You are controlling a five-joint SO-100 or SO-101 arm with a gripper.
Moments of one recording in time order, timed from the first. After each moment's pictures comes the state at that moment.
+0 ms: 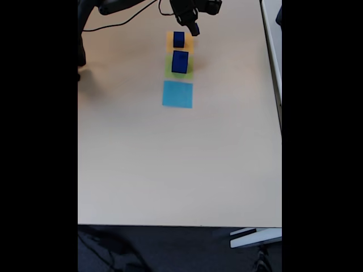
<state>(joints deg) -6.3 61.3 41.3 79.2 84.1</state>
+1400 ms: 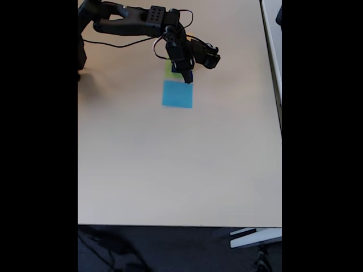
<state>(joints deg) 11.4 57.1 52.6 73.7 75.5</state>
